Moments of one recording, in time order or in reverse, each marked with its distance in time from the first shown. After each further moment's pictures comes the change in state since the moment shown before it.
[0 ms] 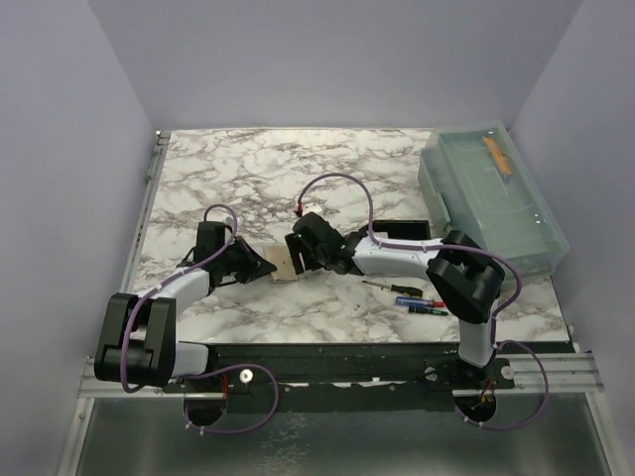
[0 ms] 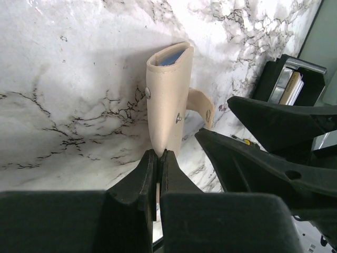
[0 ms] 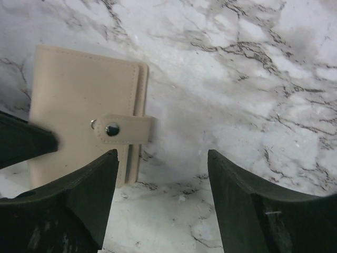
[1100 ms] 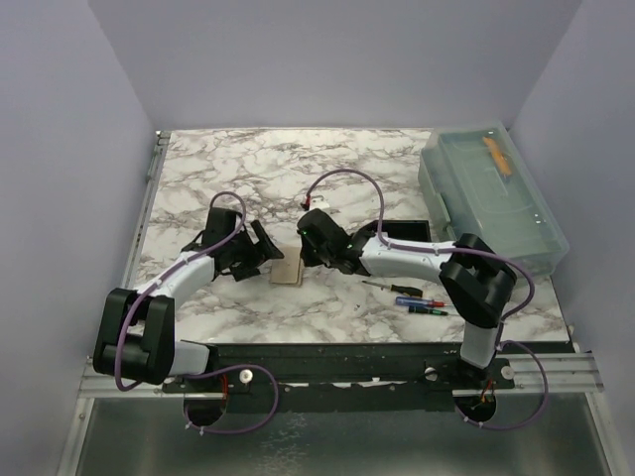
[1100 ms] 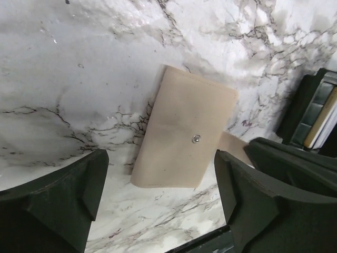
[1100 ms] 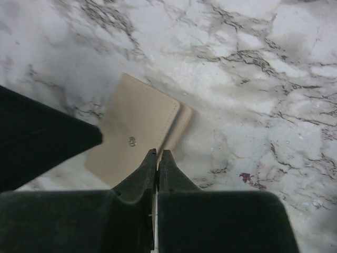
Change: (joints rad) left arm -0.061 0.026 0.158 -0.221 -0.188 0.098; right arm 0.000 -0.044 -0.022 0.038 0.004 0.079
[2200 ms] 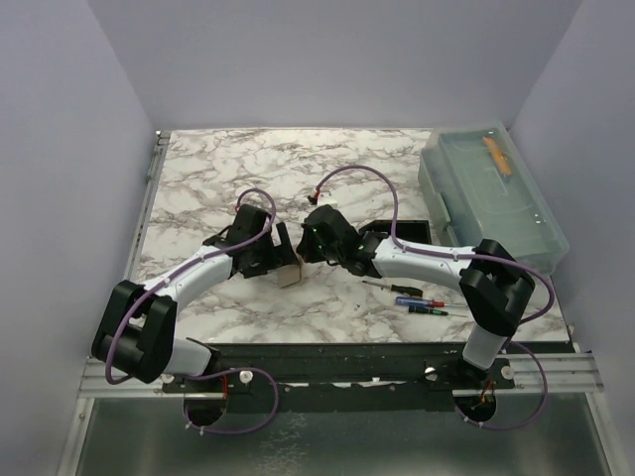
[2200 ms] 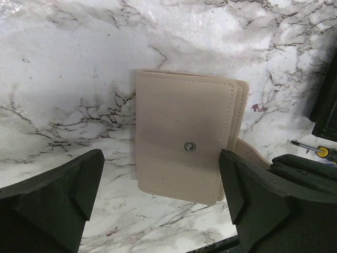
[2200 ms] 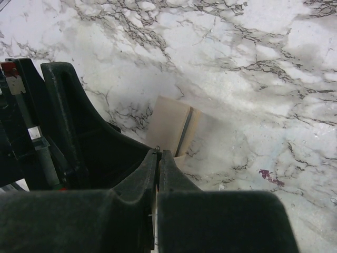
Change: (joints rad) left arm -0.237 0.027 0.108 -0.116 -0.224 0.071; right arm -0.003 -0.124 -0.063 0.084 -0.059 0.077
